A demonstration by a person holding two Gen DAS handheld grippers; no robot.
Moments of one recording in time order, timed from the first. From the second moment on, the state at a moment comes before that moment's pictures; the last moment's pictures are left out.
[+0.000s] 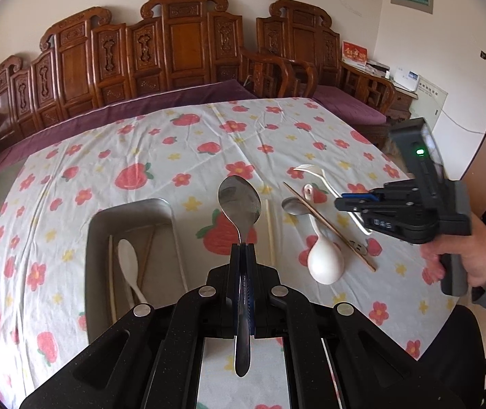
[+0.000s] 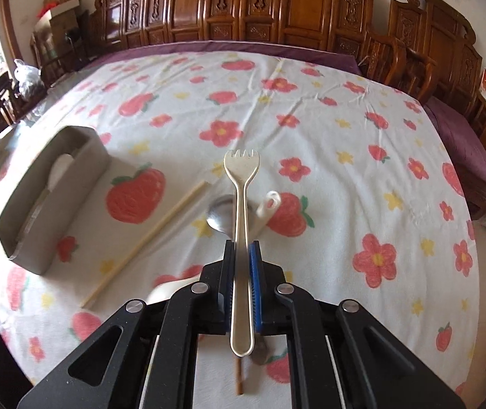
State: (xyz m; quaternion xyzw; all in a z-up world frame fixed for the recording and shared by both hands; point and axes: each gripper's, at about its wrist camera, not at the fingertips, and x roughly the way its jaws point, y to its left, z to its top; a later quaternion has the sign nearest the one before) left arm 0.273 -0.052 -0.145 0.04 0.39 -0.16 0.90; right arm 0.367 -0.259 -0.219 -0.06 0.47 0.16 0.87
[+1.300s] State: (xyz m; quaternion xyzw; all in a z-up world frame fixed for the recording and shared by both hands) left arm 0.301 0.058 -0.190 0.00 0.43 -0.08 0.90; right arm 0.293 -0.103 -0.168 -0.07 0.42 0.27 0.86
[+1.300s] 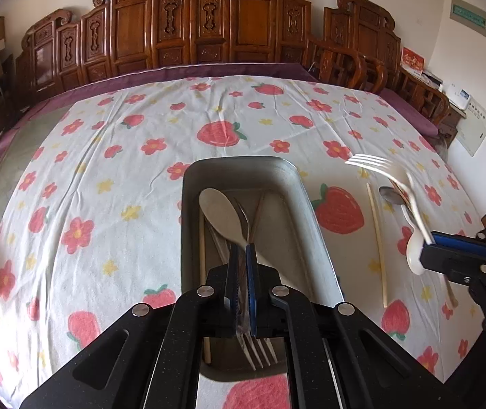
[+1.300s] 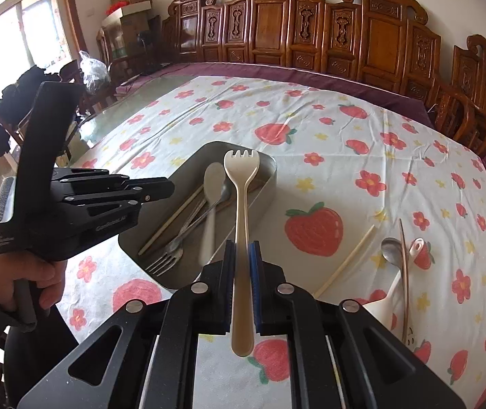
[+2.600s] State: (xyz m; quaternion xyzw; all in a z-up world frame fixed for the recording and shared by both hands) left arm 0.262 0.133 -0.170 -0.02 0.38 -0.04 0.92; right arm 0.362 -0.023 -0.217 -0.03 0.48 0.27 0.83
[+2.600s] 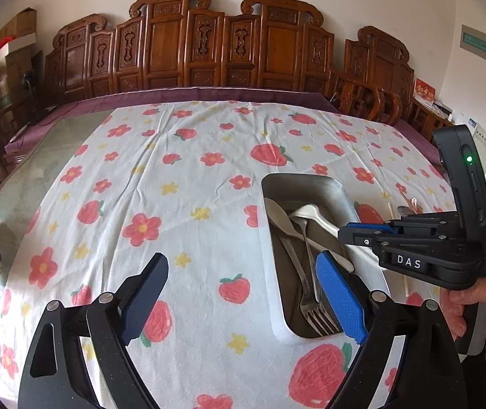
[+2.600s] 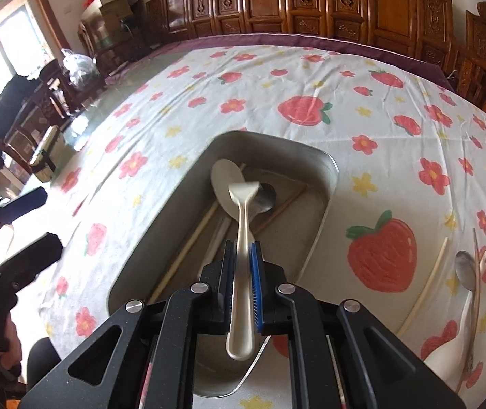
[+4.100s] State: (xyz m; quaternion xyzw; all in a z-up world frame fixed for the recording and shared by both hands) left arm 0.229 -0.039 -0.159 0.02 0.39 -0.18 0.90; right arm 0.310 -0.295 -0.249 0.00 0.48 0.14 0.86
